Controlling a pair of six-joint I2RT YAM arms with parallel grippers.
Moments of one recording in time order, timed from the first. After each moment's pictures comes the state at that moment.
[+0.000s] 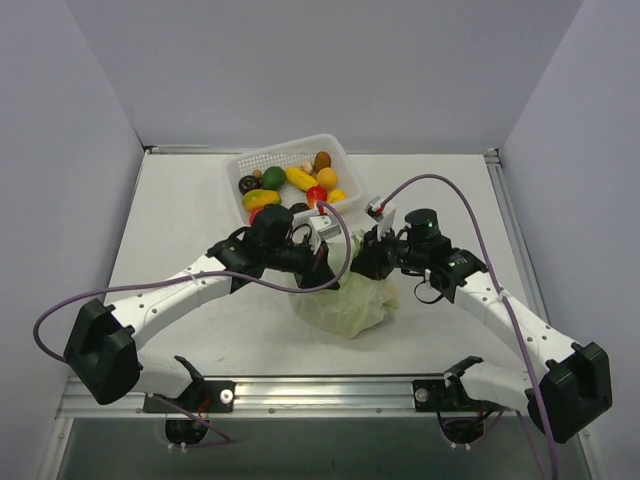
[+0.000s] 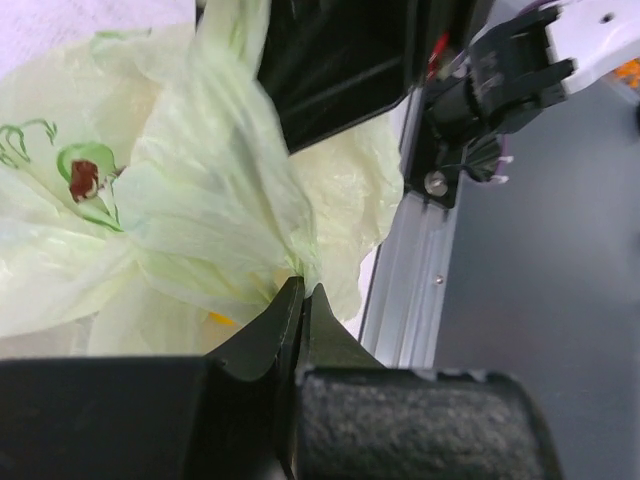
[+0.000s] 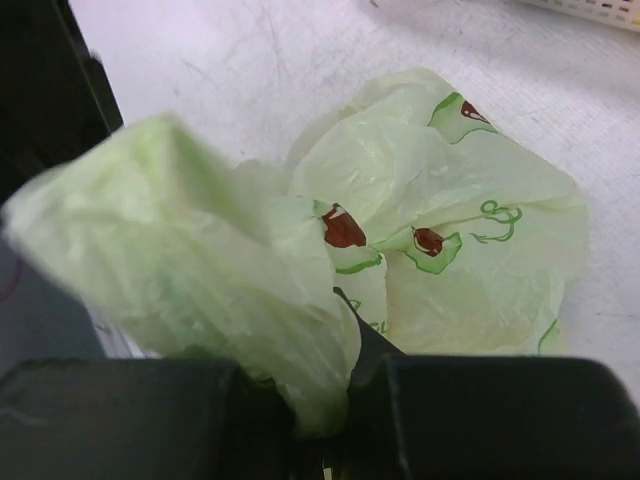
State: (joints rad) left arm -0.75 1.38 1.05 -0.23 0.72 -0.14; right arm 0.51 1.13 0.82 -0.27 -0.55 0.02
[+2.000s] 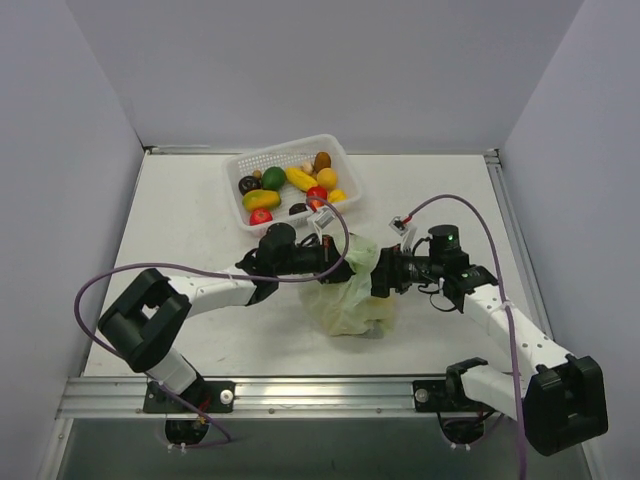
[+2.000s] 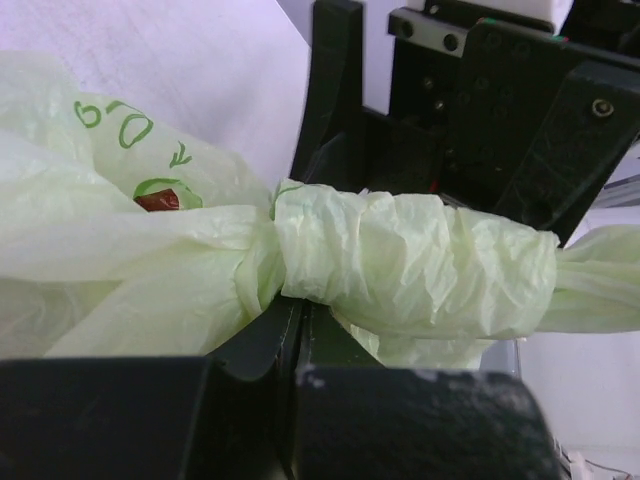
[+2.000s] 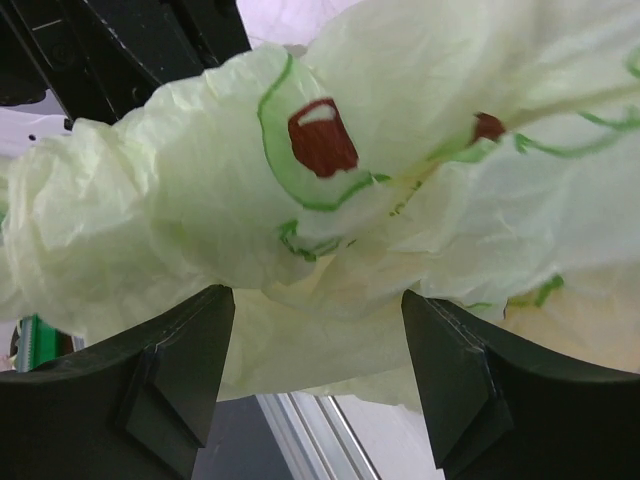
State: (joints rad) left arm -0.77 1.59 0.79 0.62 0.60 -0.77; right arm 0.28 1.07 0.63 -0.26 -0.86 0.26
